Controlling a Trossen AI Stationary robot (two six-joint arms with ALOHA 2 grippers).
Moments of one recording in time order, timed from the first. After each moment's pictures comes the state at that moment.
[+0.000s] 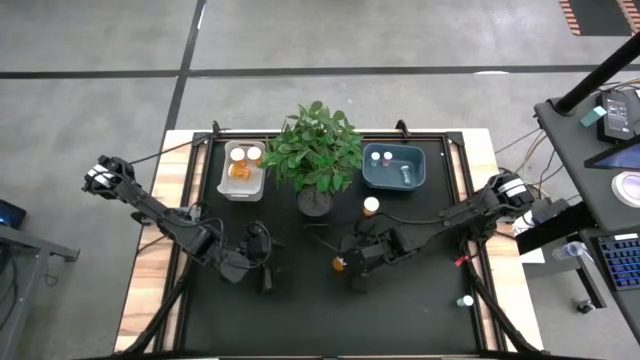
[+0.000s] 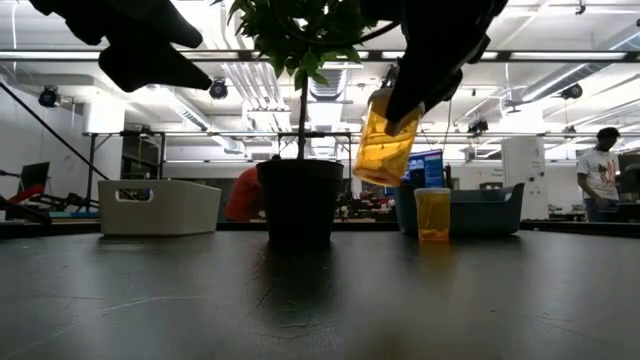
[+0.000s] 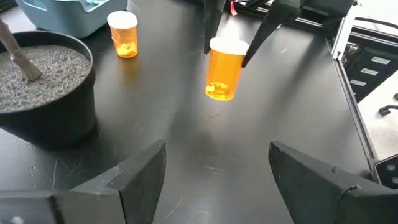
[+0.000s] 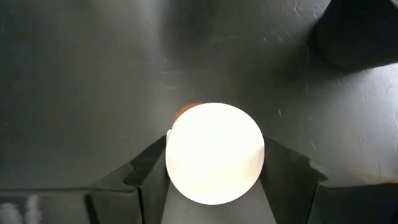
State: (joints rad) left arm -0.57 1.24 0.72 -0.08 -0.58 -0.60; right arm 0.35 1.74 1.28 -0.60 0.21 0.45
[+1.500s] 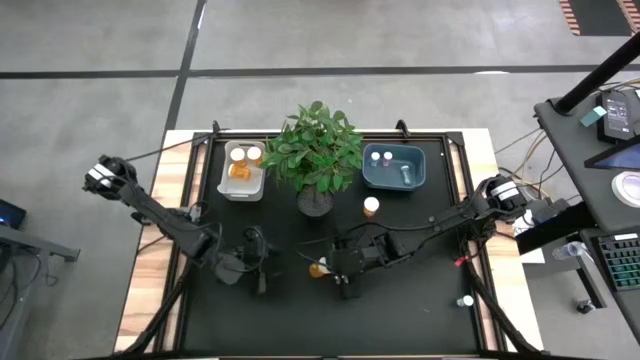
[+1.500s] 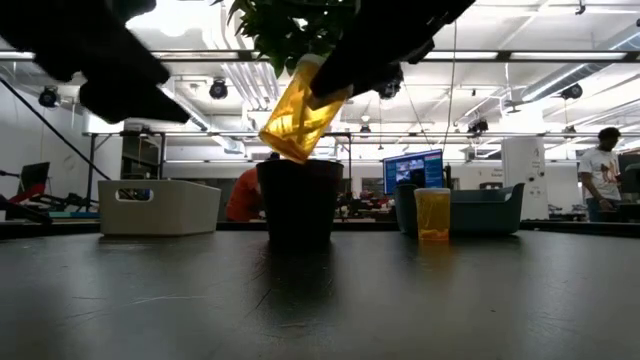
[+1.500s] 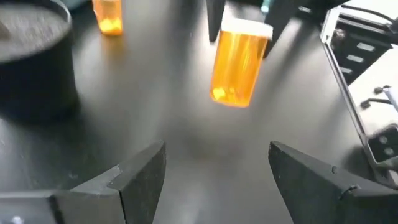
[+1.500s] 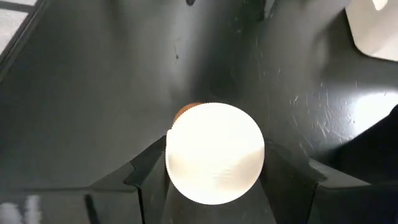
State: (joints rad) left arm -0.61 1.24 0.57 0.09 -0.56 -0.63; right arm 0.35 1.79 1.25 -0.21 0.21 0.09
